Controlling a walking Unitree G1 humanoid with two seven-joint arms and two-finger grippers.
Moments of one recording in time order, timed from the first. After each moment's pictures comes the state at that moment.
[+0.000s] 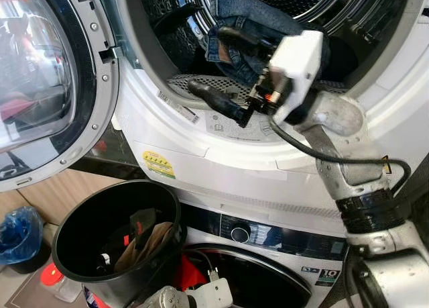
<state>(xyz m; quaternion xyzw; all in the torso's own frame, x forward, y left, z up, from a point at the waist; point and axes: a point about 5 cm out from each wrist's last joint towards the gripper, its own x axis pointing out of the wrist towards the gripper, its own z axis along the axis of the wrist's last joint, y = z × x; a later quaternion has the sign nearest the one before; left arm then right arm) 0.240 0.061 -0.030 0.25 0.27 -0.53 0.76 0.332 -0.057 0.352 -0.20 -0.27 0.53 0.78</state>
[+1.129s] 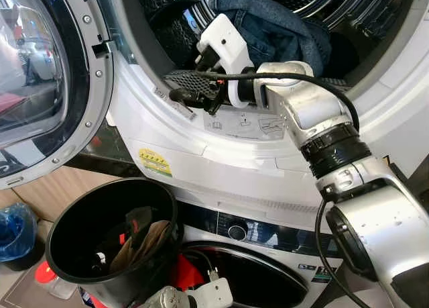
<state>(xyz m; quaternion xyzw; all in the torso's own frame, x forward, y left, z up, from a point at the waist) 0.240 0.060 -0.031 0.25 0.27 -0.53 0.77 0.387 -0.026 0.348 -0.22 0.00 0.46 0.86</state>
